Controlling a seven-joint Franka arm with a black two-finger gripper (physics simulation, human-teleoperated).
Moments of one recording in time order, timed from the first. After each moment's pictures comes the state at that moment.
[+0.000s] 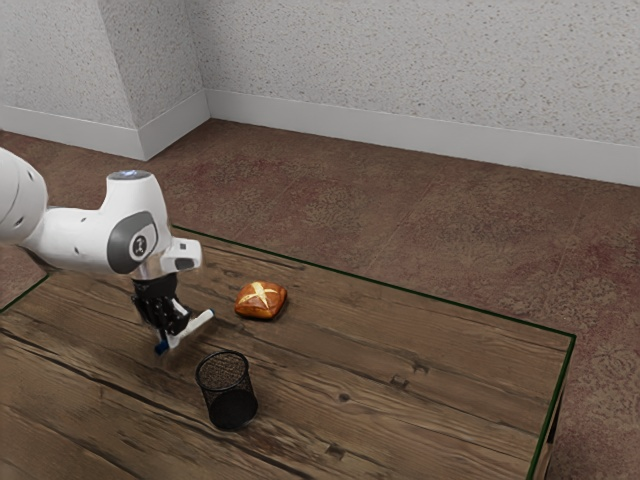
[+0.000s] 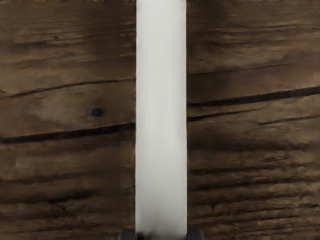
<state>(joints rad) 0.03 0.24 0.18 -2.21 -0.05 2.33 0.31</state>
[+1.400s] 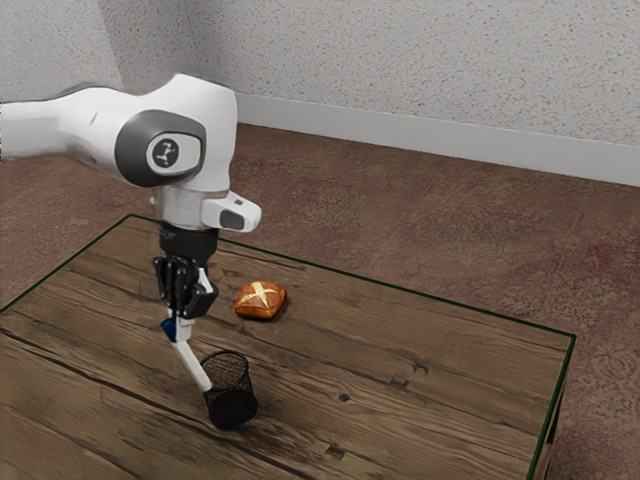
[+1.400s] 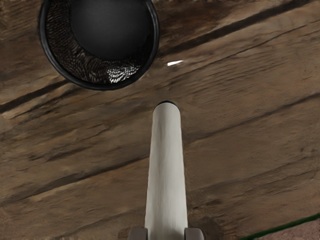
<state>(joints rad) -0.13 -0.15 -0.08 -2.07 -0.02 1.50 0.15</state>
